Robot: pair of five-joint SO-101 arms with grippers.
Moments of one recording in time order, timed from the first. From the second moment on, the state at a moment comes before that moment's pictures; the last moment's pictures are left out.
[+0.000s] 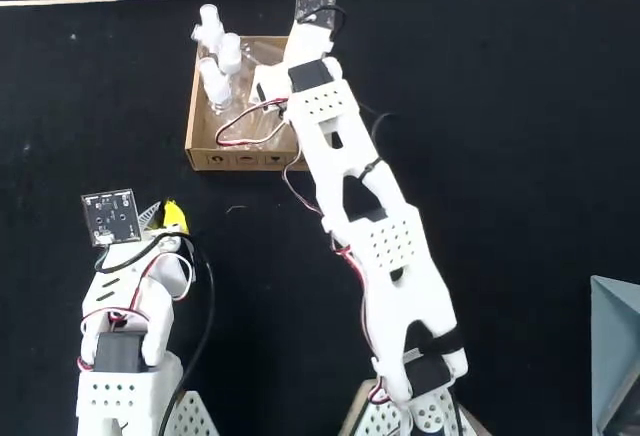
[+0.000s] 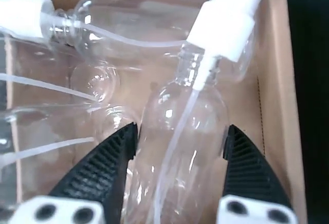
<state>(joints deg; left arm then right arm) -3.4 -103.7 96.1 41.9 8.5 -22.8 56.7 -56.7 68.4 -33.3</state>
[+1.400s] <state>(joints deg) -3.4 -103.7 96.1 41.9 8.5 -19.7 57.4 -83.7 92.3 -30.9</state>
